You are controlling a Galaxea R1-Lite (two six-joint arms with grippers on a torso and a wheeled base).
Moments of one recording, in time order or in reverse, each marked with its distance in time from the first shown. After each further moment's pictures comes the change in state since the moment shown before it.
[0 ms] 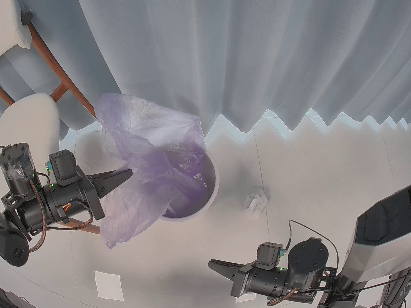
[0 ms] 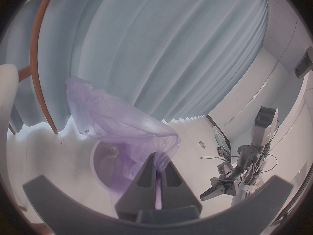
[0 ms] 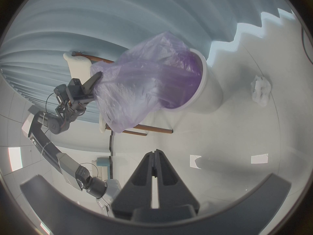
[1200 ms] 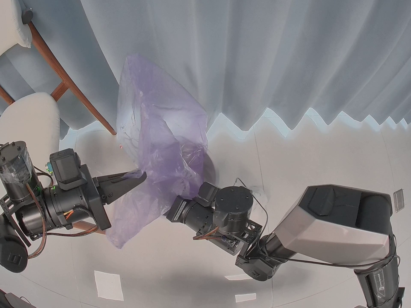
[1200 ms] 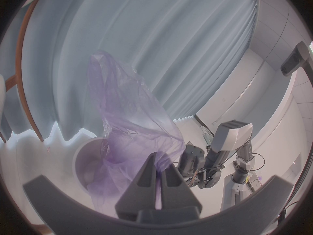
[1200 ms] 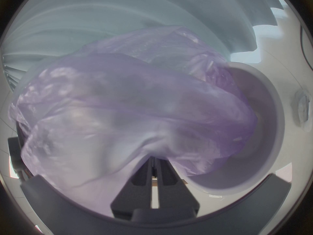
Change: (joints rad) left arm -0.116 -0.046 -0.013 0.011 -0.009 0.006; right arm -0.088 0.297 -0.856 0.248 -0.032 0.058
